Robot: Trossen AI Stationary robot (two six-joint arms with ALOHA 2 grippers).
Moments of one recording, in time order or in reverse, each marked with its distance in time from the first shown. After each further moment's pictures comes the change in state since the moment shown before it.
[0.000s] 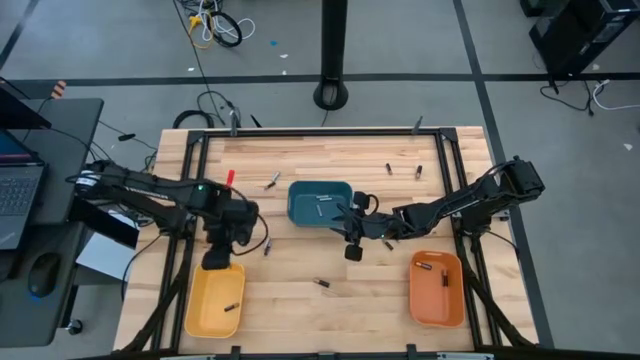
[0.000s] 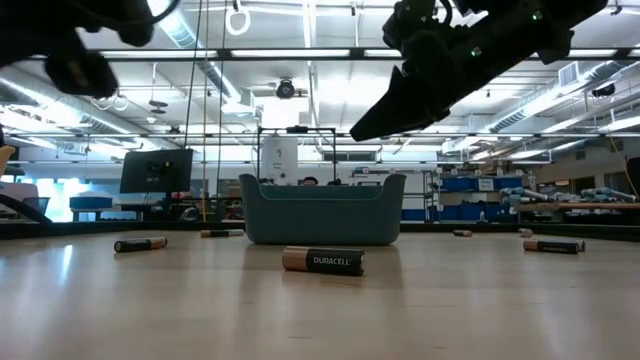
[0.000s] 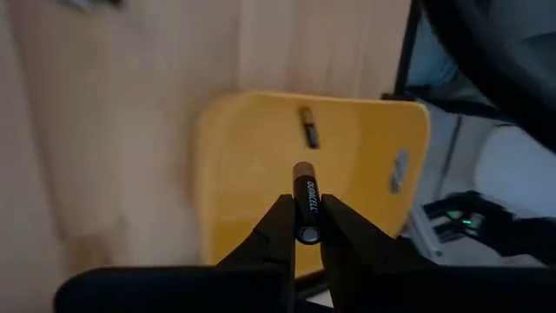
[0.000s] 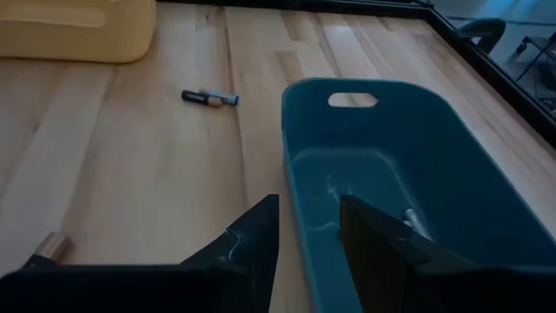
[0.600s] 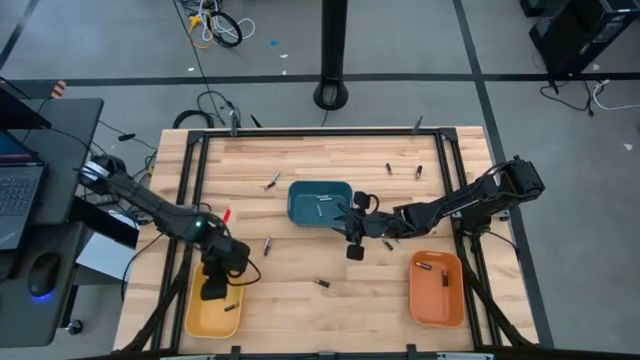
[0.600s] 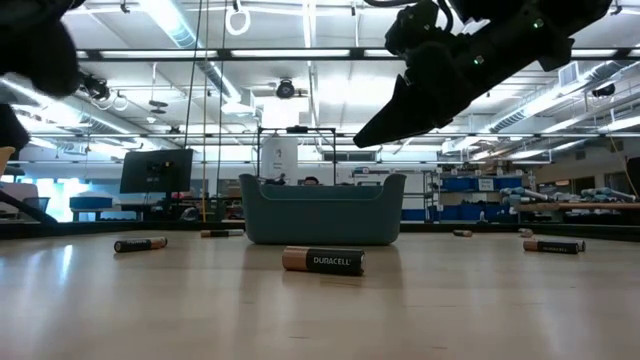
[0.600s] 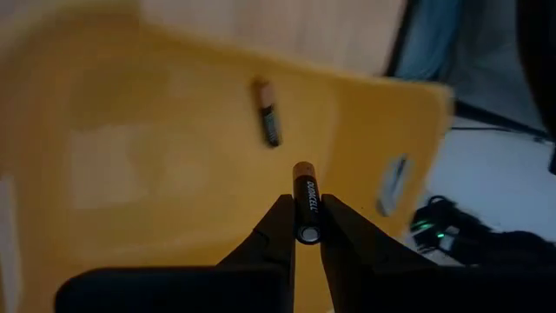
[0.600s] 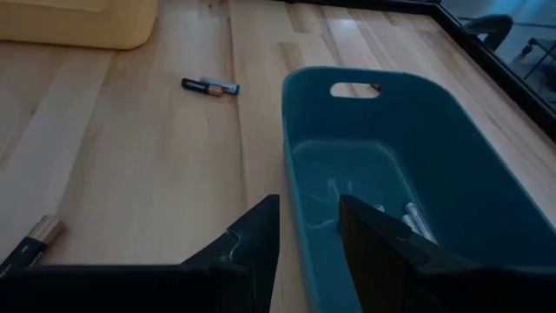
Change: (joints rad) left arm -0.298 -0.020 -0.336 0.536 0.045 -0.459; right arm -0.010 0.000 -0.024 0.018 -0.021 -0.023
